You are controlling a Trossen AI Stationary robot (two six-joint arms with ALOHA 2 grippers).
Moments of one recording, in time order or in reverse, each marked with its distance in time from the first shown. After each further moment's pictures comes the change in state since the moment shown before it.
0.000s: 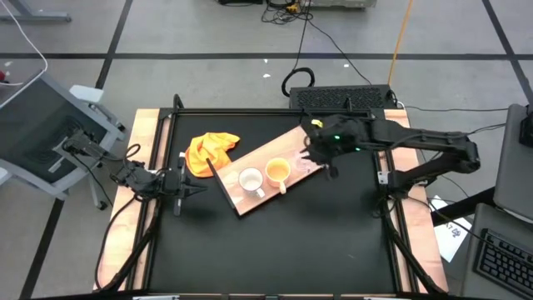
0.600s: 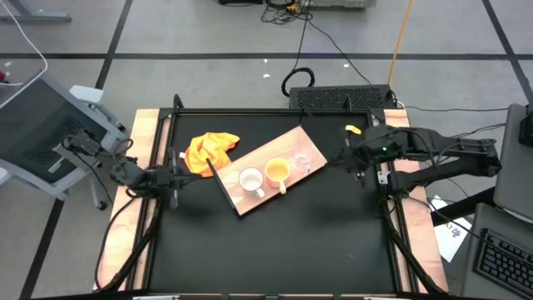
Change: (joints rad) left arm -0.020 -0.041 0.076 -0.051 -0.153 0.160; right arm 0.133 -0.347 -0.160 -0.016 0.004 0.182
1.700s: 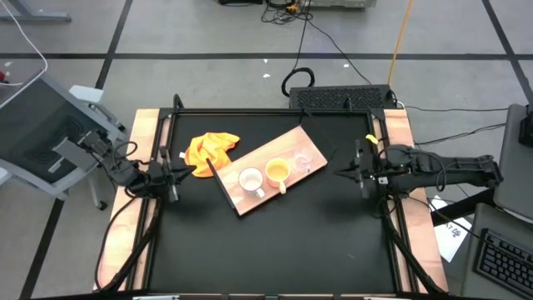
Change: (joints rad) left arm -0.128 -0.208 -0.153 0.153 -0.297 -0.005; right arm 0.000 -0.509 -0.656 0.475 0.000 0.351
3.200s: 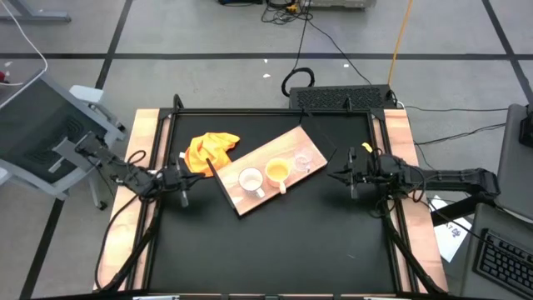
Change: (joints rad) left arm 0.069 0.002 -0.177 0.003 0.048 -0.088; right arm -0.112 -0.130 -0.449 0.515 -0.043 0.093
